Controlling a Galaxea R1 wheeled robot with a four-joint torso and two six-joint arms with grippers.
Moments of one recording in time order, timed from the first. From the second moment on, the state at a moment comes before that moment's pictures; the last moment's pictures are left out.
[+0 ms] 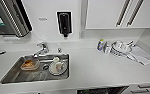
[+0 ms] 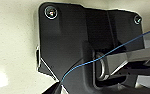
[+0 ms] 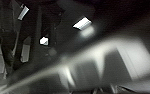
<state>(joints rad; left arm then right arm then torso) 1.48 2.91 -2.77 1.02 -0.26 -1.01 -1.20 2.94 -2.95 -1.65 0.66 2.08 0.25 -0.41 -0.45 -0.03</state>
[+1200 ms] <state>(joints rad) 1.49 2.90 -2.77 1.02 -0.26 -1.01 -1.06 2.85 -2.91 -1.59 0.95 2.04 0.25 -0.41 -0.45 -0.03</state>
